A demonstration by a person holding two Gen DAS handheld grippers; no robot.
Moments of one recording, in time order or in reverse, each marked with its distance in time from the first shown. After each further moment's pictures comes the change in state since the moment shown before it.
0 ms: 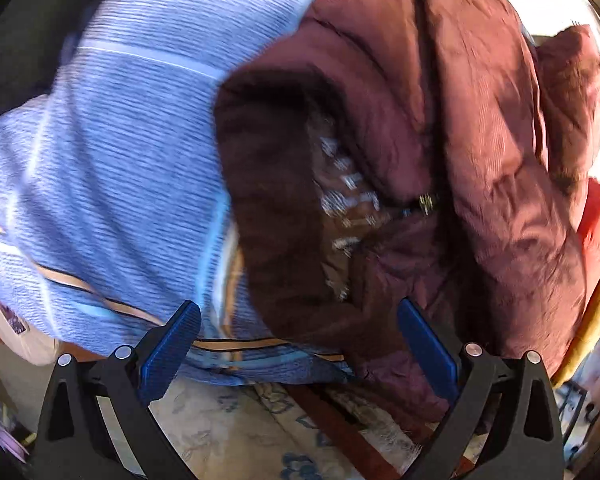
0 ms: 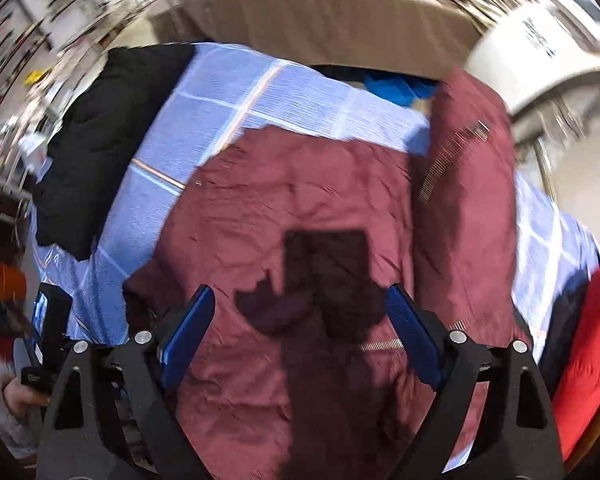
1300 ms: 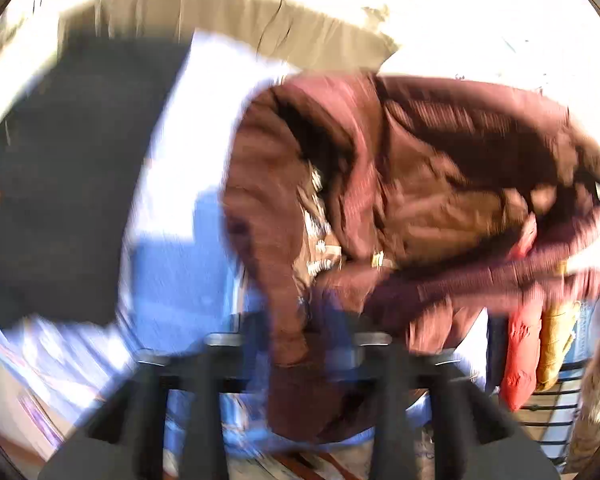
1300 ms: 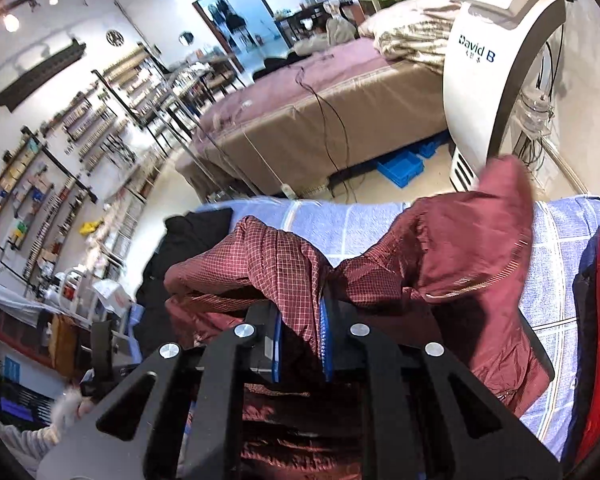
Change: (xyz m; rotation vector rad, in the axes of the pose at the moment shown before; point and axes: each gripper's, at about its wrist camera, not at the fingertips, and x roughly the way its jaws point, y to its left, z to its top) left arm -0.235 -0.028 0.085 0.254 -0.533 -0.111; right arm -0.191 -0.126 -0.077 0.467 -0.441 0.265
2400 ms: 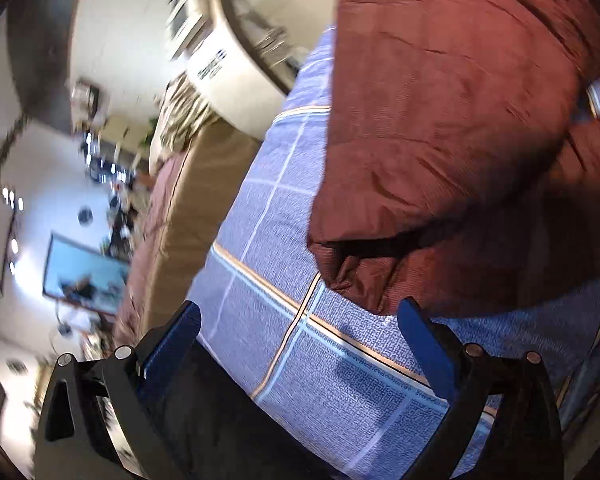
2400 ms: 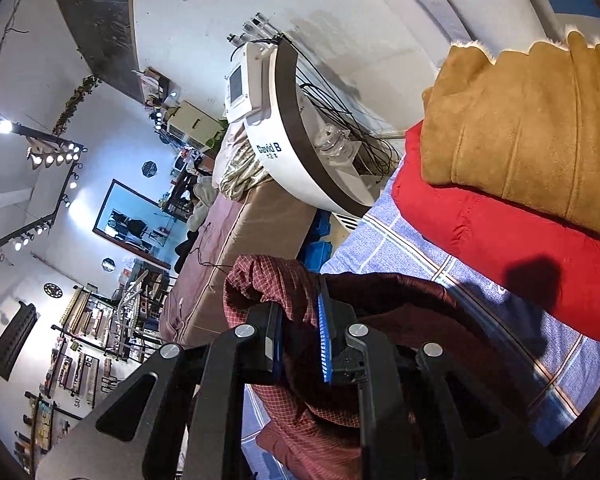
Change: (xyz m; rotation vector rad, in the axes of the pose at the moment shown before) left arm 0.134 -0.086 -0.163 1.514 -0.259 0.504; right arm -0.215 -0.196 -0.090 0.729 -0.474 -0.172
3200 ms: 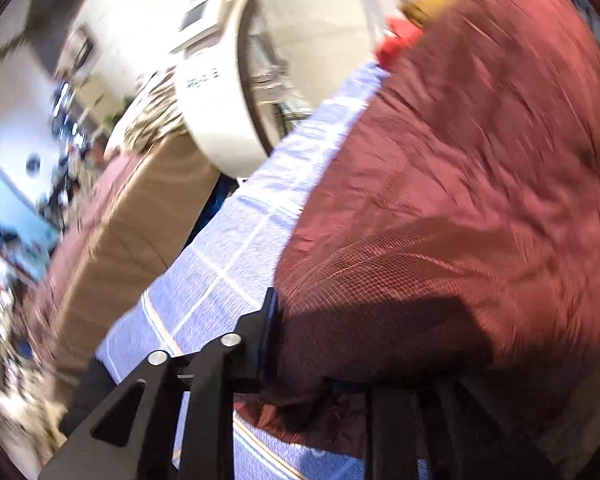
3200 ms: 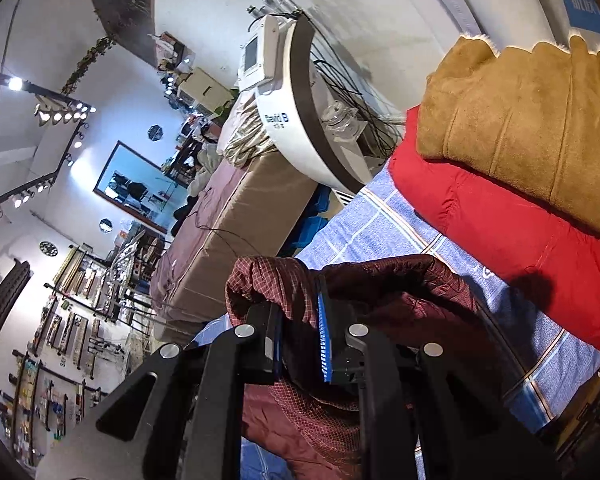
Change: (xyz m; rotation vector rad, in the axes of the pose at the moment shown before) left arm 0.021 0.088 0.105 -0.431 -0.086 -0.311; right arm -0.029 0.008 -0.034 -0.129 0.090 0.039
